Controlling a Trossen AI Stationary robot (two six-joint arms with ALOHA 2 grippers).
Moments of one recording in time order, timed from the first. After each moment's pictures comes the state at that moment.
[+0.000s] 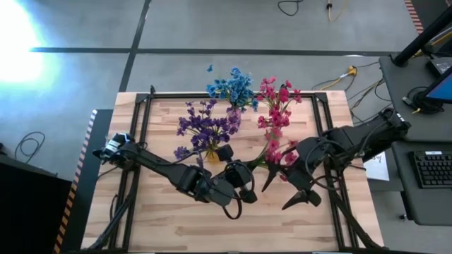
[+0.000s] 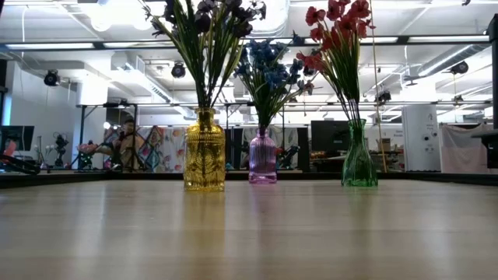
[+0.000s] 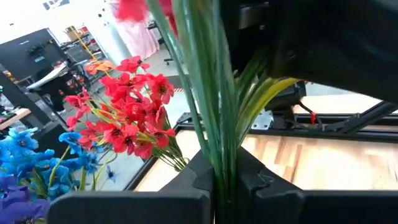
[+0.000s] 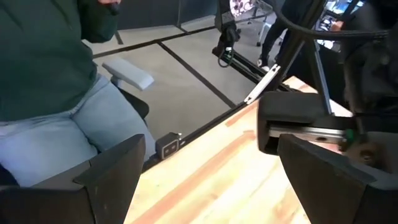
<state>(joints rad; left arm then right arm) -0.44 1.91 1.80 -0.23 -1.00 0.03 0.37 1.27 1.34 -0.50 -0.39 -0.35</state>
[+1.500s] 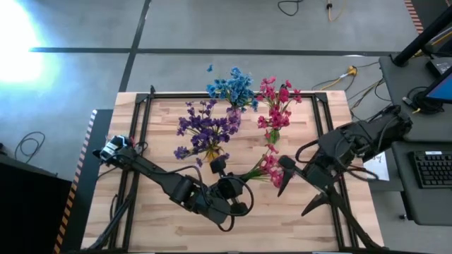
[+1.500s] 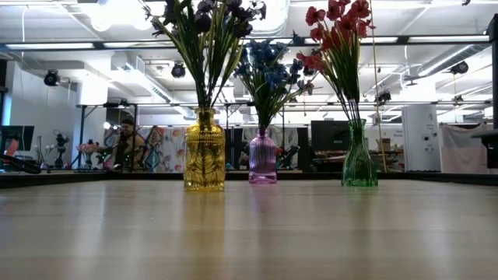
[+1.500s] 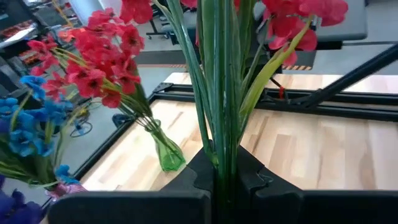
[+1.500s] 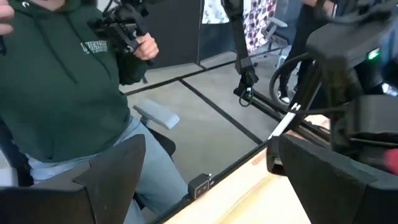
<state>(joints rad) -0.52 1.91 1.79 -0.44 -0.99 -0.28 0.43 1.22 1.43 -0.50 -0.45 -0.21</state>
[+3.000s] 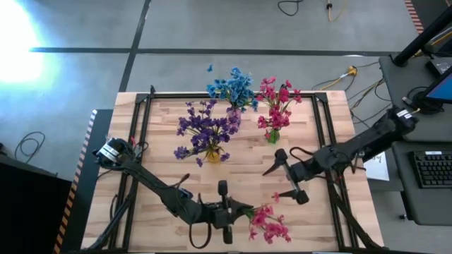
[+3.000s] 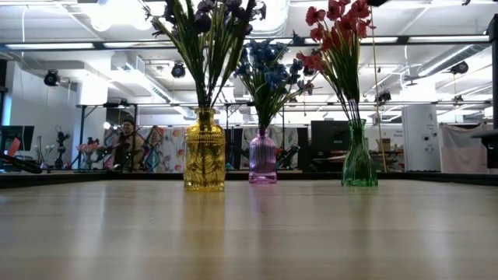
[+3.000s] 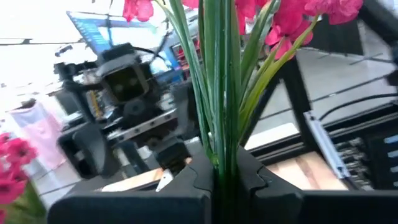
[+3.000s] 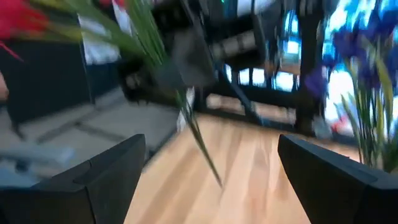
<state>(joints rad) -0.60 1.90 1.29 0.71 -0.68 0.44 0.44 1.03 0.57 0.42 0.04 -0.05</state>
